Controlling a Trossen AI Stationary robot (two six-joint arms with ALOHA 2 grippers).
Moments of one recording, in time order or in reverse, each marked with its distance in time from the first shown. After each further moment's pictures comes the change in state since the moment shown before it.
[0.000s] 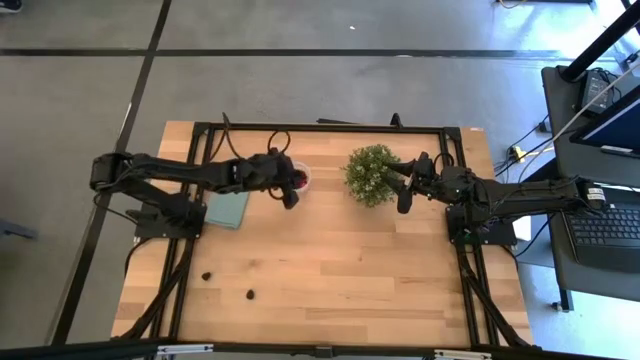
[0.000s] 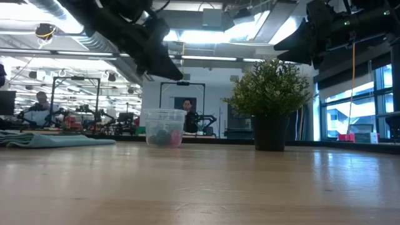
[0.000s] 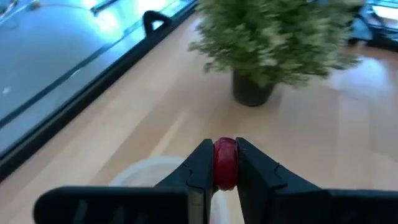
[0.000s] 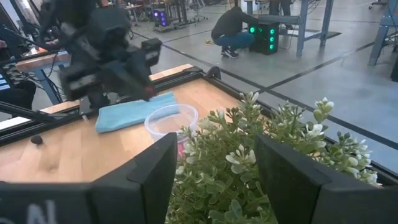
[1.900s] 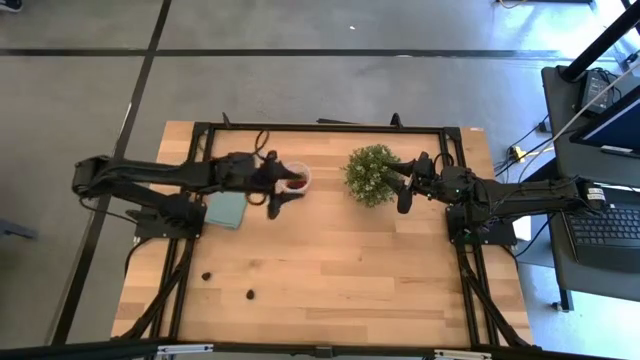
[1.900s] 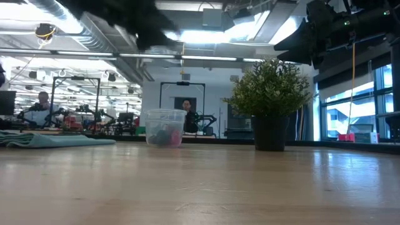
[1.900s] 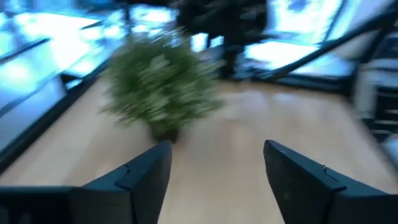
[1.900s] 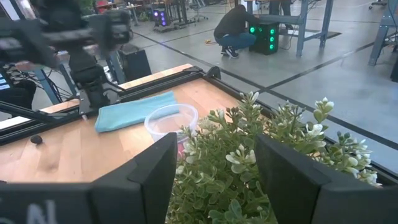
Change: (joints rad) left arm -0.062 -0.201 0.000 -0.015 0.226 0.072; right arm 0.000 0.000 0.000 -0.001 0.000 -0.002
